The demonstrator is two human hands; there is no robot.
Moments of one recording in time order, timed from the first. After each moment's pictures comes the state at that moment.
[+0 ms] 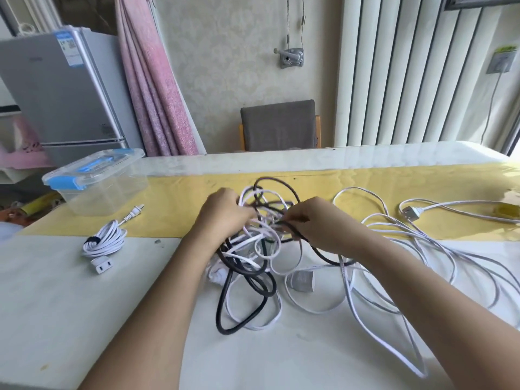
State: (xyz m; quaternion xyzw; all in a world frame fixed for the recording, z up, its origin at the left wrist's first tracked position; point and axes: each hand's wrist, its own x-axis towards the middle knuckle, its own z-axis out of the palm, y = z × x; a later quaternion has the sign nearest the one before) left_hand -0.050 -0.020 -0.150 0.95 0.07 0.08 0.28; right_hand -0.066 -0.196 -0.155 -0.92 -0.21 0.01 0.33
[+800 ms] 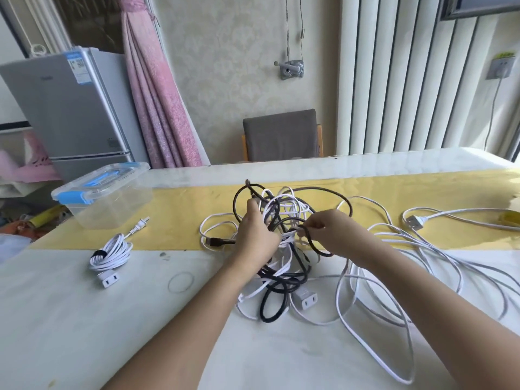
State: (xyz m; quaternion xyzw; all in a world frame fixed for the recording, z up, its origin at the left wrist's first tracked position) left_hand -0.041 -0.059 -0.189 0.91 0.03 0.15 0.39; right_hand -0.043 -0.210 -0.173 -0.93 -0.10 0.00 0.36
